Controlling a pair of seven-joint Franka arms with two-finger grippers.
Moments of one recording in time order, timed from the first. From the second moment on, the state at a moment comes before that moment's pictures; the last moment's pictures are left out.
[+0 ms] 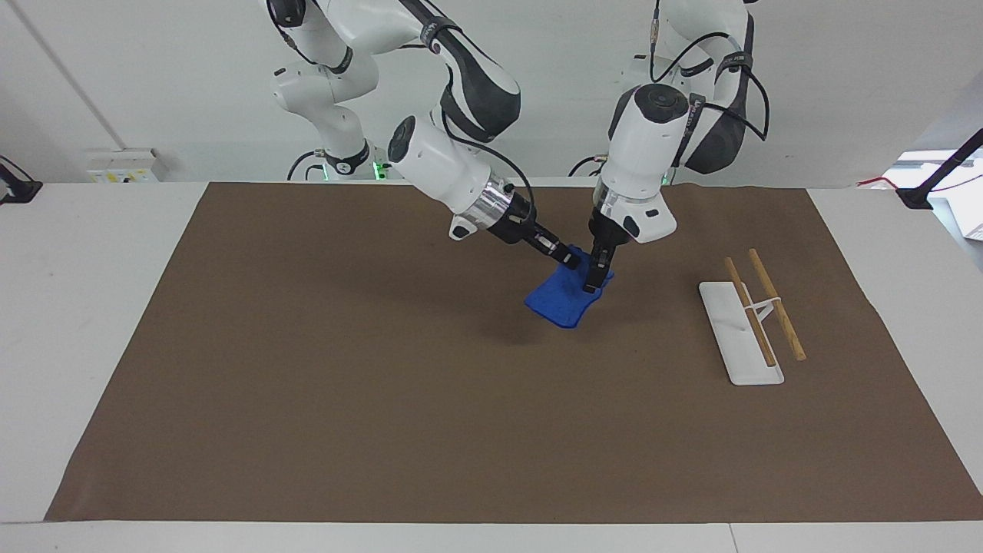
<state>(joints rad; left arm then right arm) -0.60 0.06 0.04 -1.92 -0.05 2.12 -1.64 0.45 0.26 0.19 -1.78 0.96 2.51 0.97</state>
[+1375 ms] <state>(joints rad) -0.57 0.06 0.04 -1.90 -0.05 2.08 -1.58 0.45 0.26 0.19 -1.78 0.96 2.51 0.97</state>
